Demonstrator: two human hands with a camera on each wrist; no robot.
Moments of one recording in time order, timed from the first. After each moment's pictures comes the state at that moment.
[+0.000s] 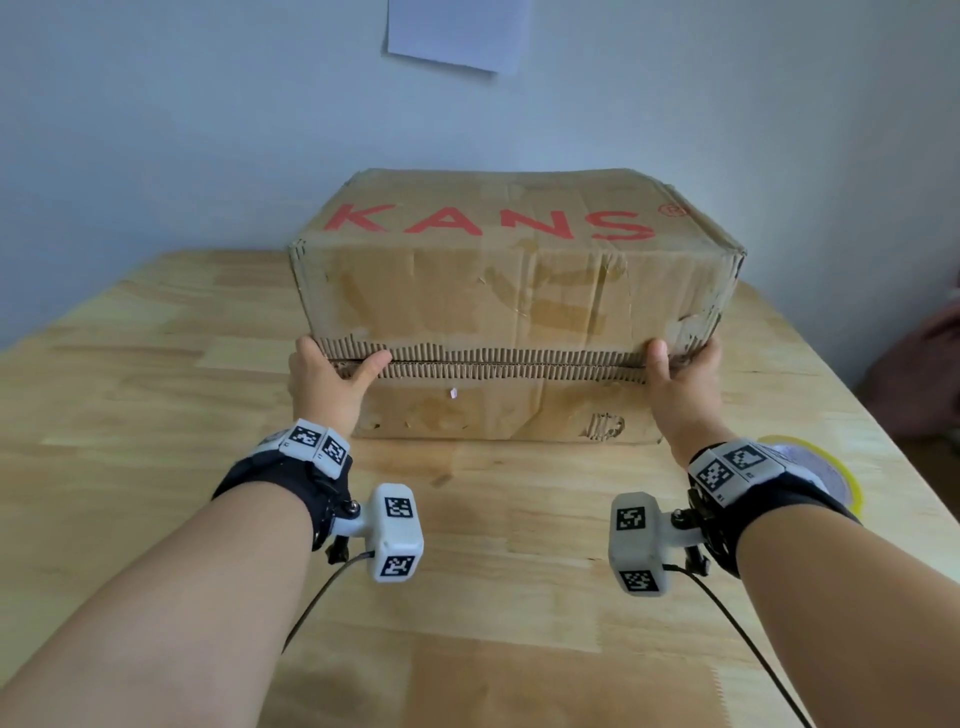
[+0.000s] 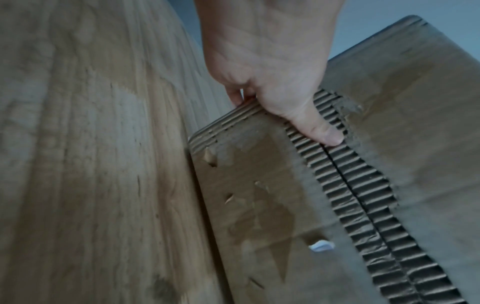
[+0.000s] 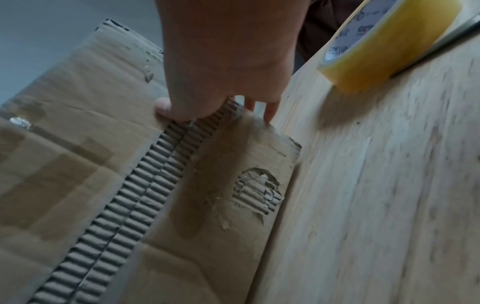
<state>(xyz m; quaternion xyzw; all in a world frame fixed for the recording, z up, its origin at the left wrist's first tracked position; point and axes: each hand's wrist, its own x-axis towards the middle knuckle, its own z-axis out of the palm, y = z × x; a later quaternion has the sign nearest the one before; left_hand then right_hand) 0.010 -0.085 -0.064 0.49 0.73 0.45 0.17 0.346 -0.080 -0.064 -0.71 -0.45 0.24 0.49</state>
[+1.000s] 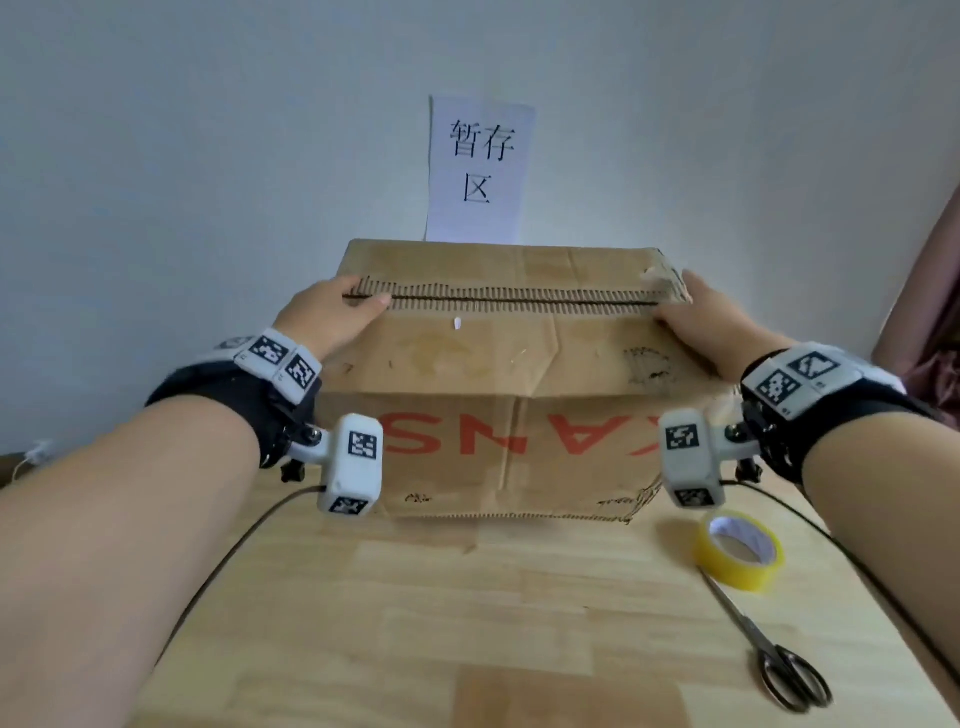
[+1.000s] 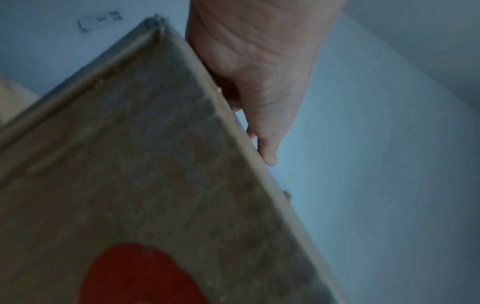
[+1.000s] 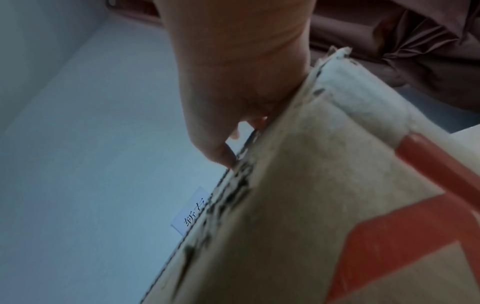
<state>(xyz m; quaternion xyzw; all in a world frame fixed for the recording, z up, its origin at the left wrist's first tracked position) -0.022 -0.157 0.209 0.66 0.68 0.30 0.07 0.347 -0.159 0.204 -0.68 -0.59 0.20 0.38</state>
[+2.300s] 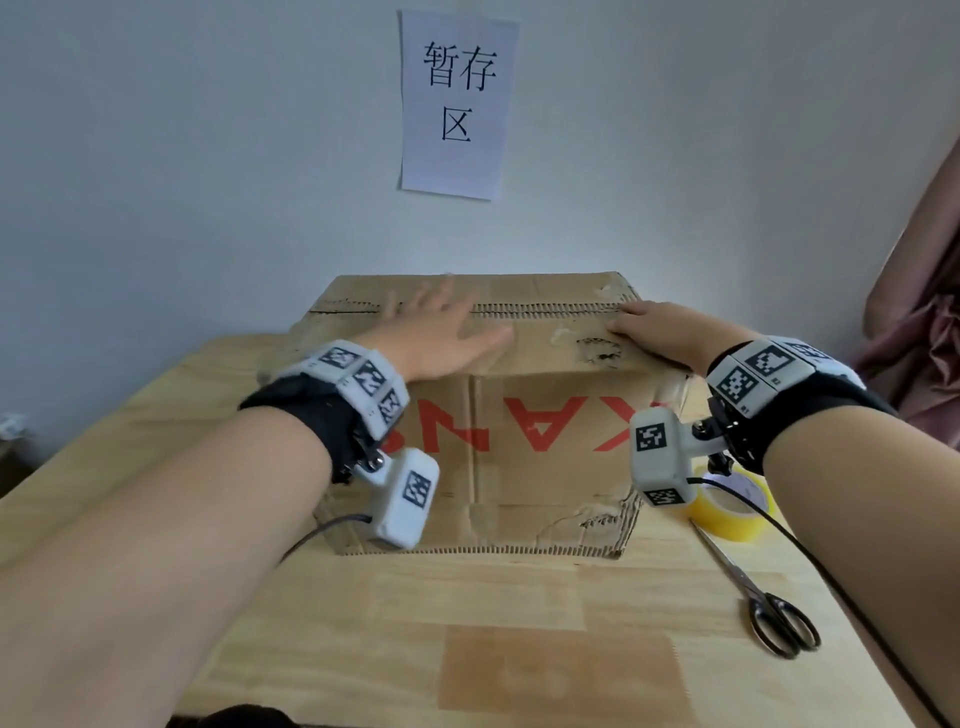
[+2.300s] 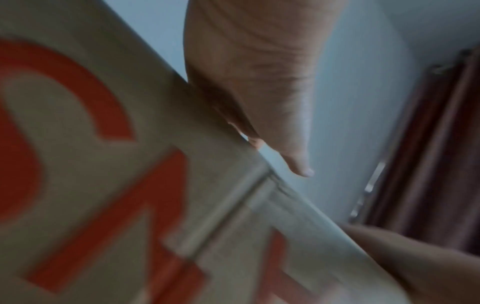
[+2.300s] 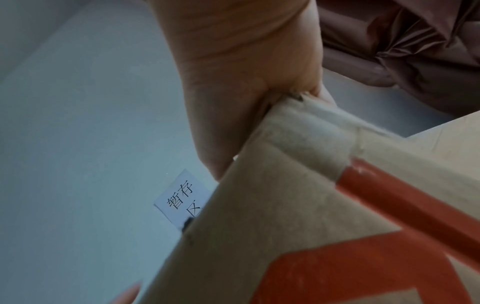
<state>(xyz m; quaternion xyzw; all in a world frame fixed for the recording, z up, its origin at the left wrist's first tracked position) 0.077 -0.159 0.154 0.79 0.61 0.03 0.03 0.336 -0.146 0.153 -0.72 -0.66 0.18 0.12</state>
